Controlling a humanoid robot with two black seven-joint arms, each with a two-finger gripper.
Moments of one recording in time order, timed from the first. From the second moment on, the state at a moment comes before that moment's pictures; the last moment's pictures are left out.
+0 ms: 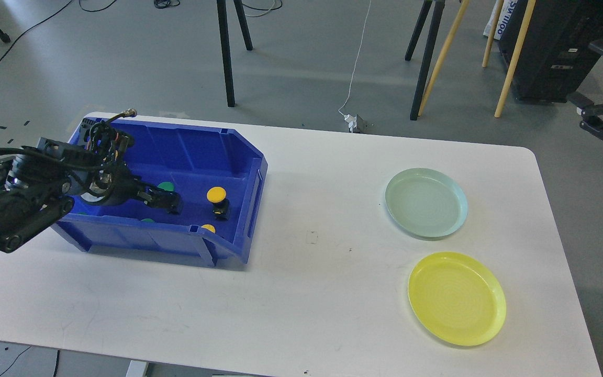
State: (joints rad) left arm -0.95 0.55 -0.20 -0.81 1.82 -0.49 -0.22; right arm 0.83 -0.87 0.50 0.77 -0.31 0.49 0.31
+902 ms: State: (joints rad) left arm -0.96 0.41 -0.20 -0.61 1.82 -0.49 -0.29; right arm 0.82 -0.86 0.49 0.77 -0.31 0.49 0.31
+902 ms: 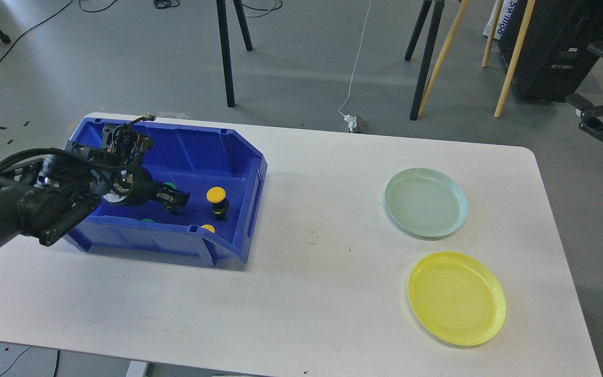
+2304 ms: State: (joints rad) left arm -1.25 0.56 -0.50 -1.00 0.95 -0.49 -0.30; right arm 0.84 -0.70 0.63 0.83 -0.30 0.44 0.32
